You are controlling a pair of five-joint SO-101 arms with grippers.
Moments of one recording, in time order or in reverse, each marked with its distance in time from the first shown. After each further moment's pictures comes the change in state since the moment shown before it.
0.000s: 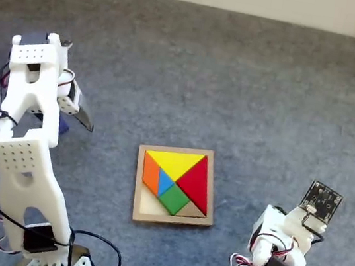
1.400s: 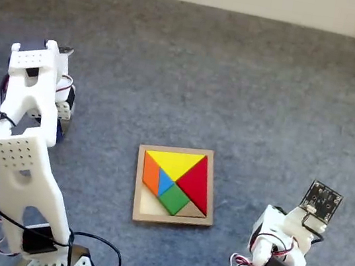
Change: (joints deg) left arm -3.6 4.7 1.1 -4.0 -3.9; right arm 0.0 0.0 0.0 0.0 0.0
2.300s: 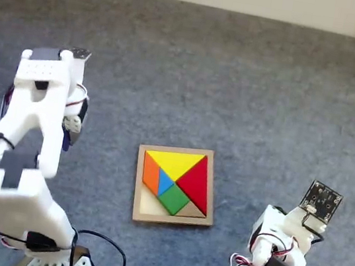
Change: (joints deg) left arm 10.5 -35.5 34.6 -7.6 0.1; right arm 0.0 0.0 0.0 0.0 0.0
